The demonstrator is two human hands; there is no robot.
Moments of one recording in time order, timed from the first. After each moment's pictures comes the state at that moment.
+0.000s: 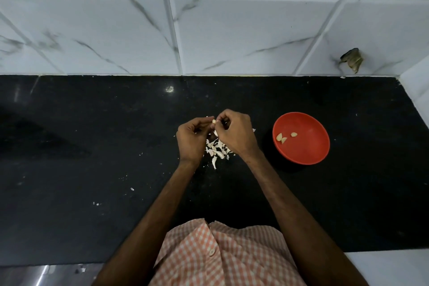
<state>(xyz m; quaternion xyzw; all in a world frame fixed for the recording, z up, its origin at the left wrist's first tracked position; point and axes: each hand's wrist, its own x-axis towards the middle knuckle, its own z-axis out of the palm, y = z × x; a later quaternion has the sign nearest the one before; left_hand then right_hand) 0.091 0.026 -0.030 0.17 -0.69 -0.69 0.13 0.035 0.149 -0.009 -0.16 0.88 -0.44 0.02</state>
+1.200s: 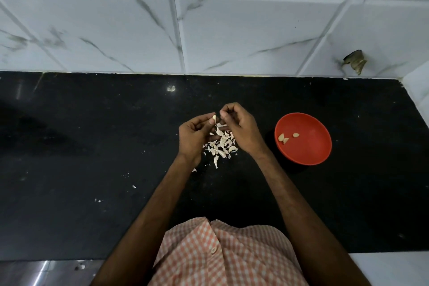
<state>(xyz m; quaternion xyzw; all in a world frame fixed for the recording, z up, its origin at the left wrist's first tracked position) 0.093 0.021 -0.016 0.20 -0.57 -0.80 0.05 0.031 0.163 -0.006 -0.18 0.79 -0.58 0.10</state>
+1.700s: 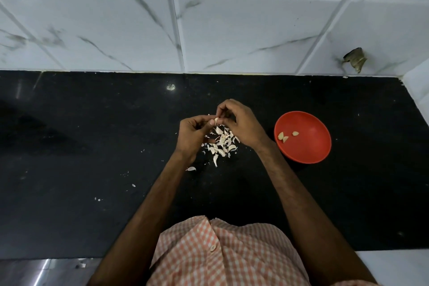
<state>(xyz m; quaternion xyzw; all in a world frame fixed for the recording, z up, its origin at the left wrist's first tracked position) 0.091 0.013 -0.014 0.15 -0.64 -0.75 0.02 0.015 0.166 0.000 -0.30 0.84 -0.45 0.08</state>
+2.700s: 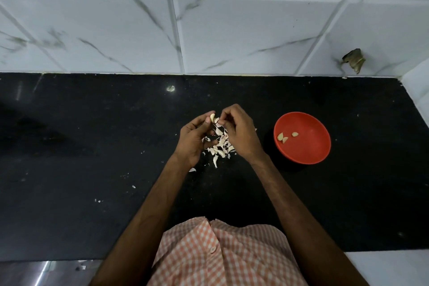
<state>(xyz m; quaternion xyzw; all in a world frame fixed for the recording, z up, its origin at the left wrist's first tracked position) 0.091 0.014 -0.019 0.20 -0.49 -0.85 -0.04 0.038 0.161 -0.013 -0.26 0.84 -0.48 -0.02</state>
